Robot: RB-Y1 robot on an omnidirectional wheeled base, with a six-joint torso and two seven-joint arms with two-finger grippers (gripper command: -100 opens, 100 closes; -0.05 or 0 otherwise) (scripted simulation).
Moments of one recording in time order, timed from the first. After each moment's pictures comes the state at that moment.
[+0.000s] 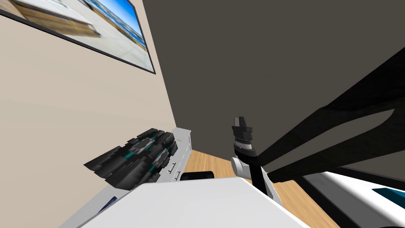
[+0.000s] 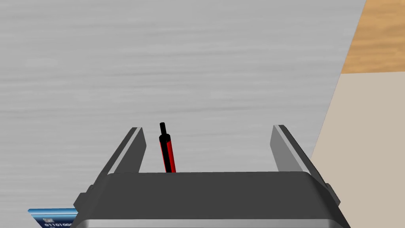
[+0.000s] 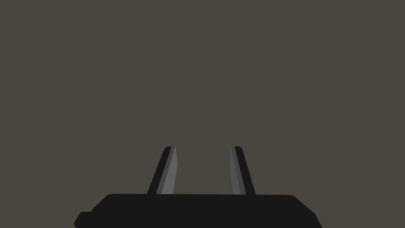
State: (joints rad) left arm 0.85 1.36 -0.66 -1.59 1.12 0.13 -0.22; right arm 0.47 0.02 -0.04 -2.36 0.12 -0.57 -0.02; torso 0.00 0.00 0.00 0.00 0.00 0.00
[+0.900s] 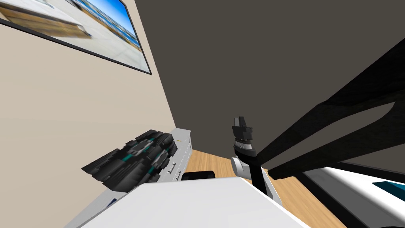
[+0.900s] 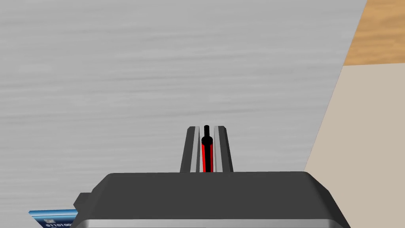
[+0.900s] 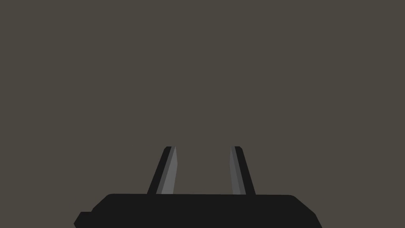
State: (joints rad) left arm 0.83 1.28 -0.66 -1.53 1.06 0.15 -0.21; right arm 0.47 0.02 -0.04 -2.36 0.12 -0.57 -0.02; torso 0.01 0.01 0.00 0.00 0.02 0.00
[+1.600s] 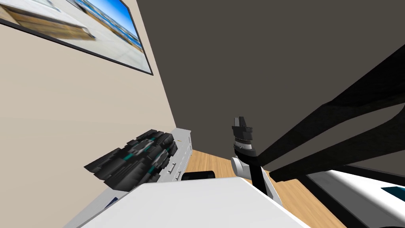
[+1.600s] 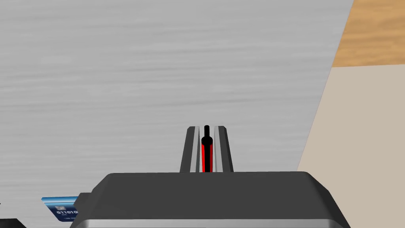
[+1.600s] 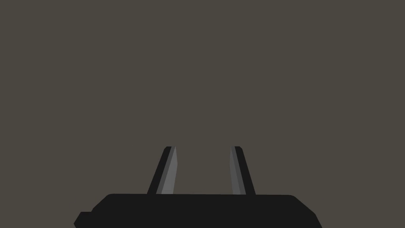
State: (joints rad) left arm 0.86 1.36 -0.65 -1.59 1.10 0.14 -0.21; right arm 0.47 0.02 -0.04 -2.36 0.12 -0.57 -0.02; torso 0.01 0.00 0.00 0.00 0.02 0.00
